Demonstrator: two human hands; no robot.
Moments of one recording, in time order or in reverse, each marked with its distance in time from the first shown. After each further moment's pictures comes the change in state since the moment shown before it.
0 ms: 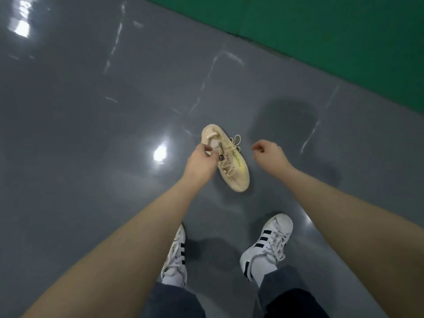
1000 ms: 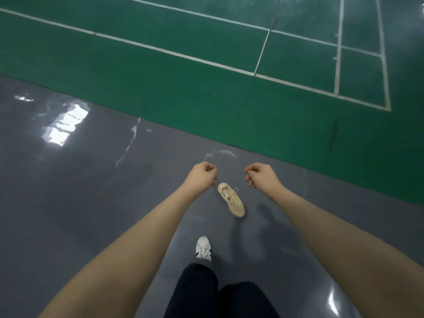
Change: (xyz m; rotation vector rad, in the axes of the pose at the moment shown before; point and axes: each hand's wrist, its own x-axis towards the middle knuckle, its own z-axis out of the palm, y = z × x) left_hand -0.489 0.121 -0.249 0.021 0.019 0.425; right_hand -0.505 -0.208 -0.159 0.335 0.213 -0.232
